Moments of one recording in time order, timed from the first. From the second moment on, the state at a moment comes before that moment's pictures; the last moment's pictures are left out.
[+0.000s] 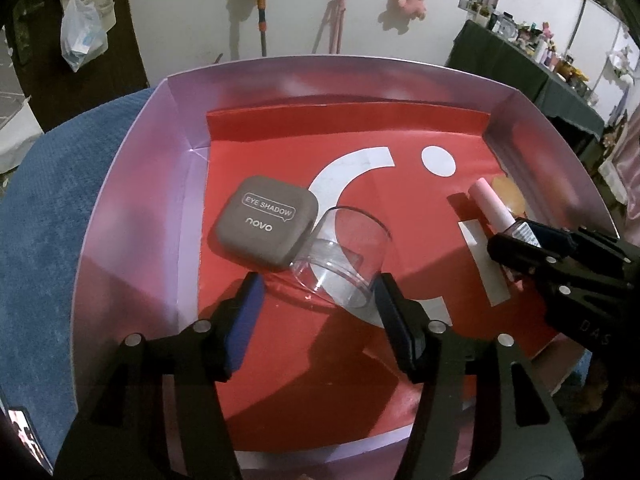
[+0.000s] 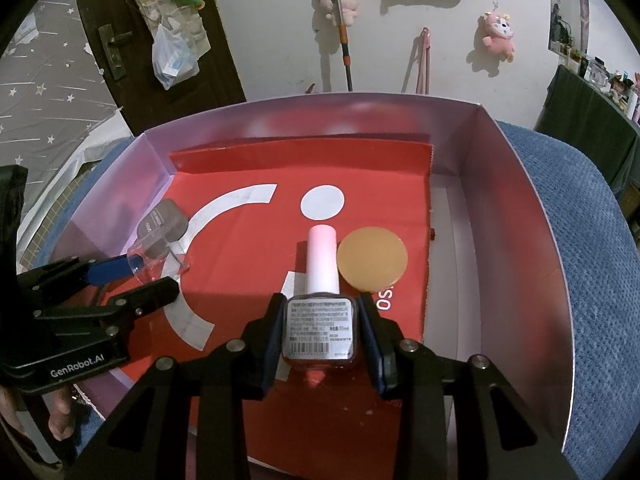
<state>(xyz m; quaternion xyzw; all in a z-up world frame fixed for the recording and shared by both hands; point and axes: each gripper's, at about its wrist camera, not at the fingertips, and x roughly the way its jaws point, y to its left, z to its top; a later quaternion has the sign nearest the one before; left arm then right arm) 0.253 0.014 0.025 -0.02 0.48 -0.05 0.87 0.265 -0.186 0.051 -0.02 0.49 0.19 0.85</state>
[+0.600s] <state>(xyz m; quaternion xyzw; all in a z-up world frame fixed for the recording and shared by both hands) 0.235 0.012 0.044 -0.02 0.46 -0.05 0.89 0.244 -0.194 0.081 -0.01 0.44 0.19 0.87</state>
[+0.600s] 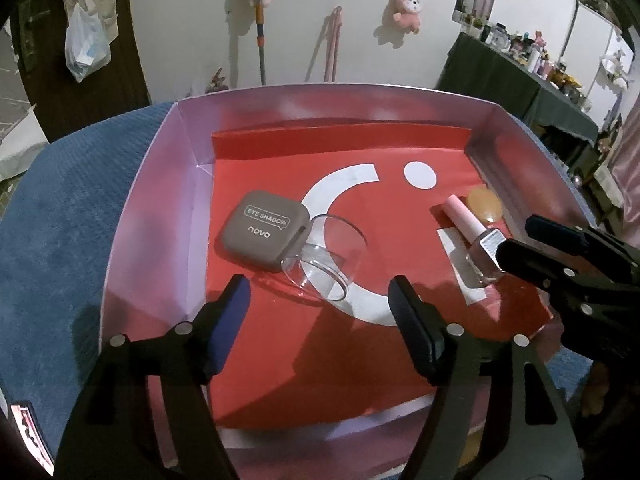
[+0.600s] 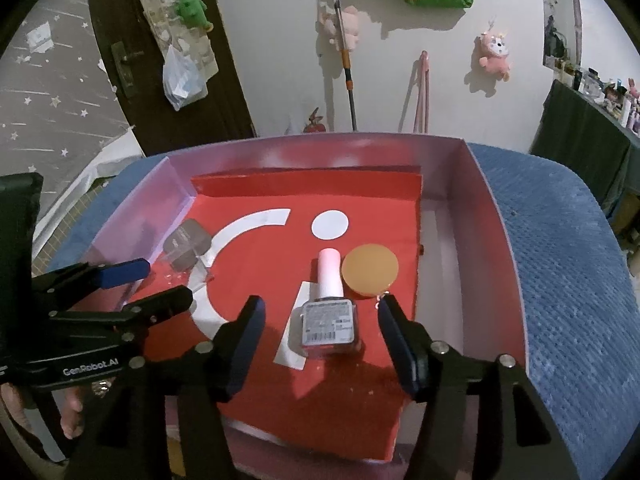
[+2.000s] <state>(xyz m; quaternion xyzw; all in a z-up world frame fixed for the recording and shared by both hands) 0.163 0.012 0.087 0.00 0.38 -0.03 0.92 0.152 -0.205 0.143 0.02 0.33 0.22 0.92</state>
